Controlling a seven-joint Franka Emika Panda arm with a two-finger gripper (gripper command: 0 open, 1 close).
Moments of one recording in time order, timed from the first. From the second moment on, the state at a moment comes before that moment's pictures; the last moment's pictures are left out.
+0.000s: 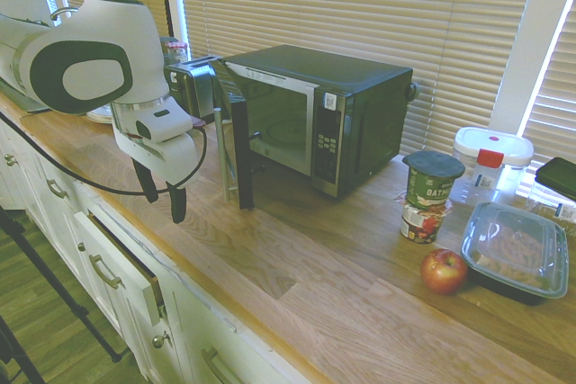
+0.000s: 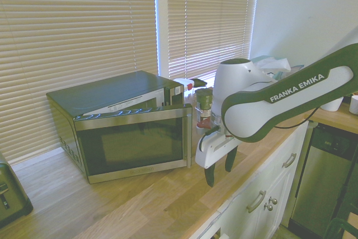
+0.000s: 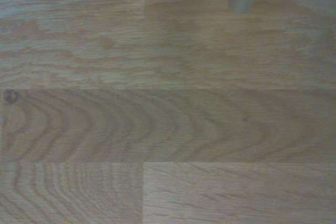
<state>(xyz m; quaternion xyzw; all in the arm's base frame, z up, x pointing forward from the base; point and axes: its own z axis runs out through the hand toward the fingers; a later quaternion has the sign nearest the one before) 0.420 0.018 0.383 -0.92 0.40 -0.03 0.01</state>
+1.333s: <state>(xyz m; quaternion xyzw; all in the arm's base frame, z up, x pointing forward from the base) 0.539 0.078 0.484 -0.91 0.40 -0.08 0.04</state>
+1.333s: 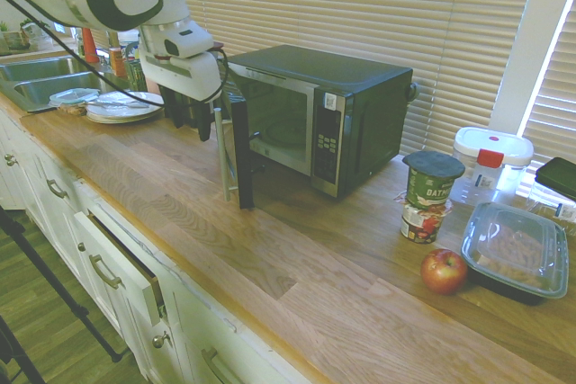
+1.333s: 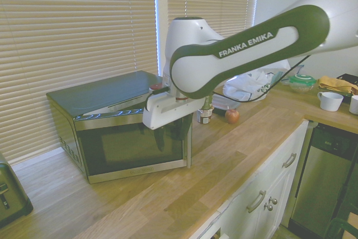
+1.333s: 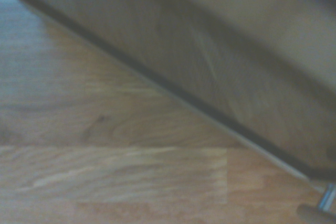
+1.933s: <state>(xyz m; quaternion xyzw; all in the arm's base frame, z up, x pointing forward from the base) 0.648 0.047 0.493 -0.89 0.43 -0.10 0.05</state>
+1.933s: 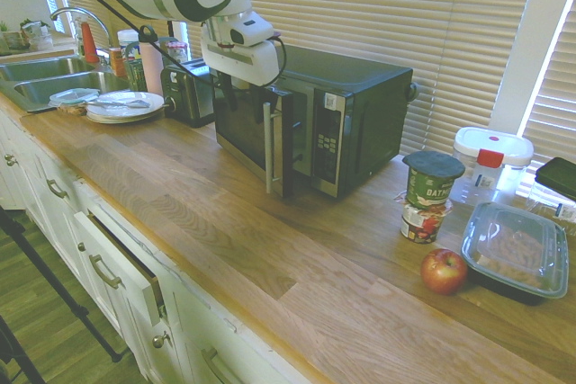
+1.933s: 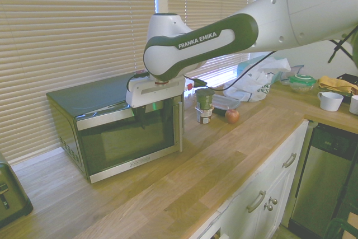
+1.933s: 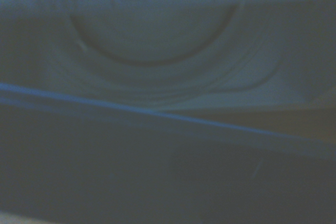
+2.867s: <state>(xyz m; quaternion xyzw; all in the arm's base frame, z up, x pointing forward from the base) 0.679 0.037 0.468 -0.89 0.45 -0.09 0.05</state>
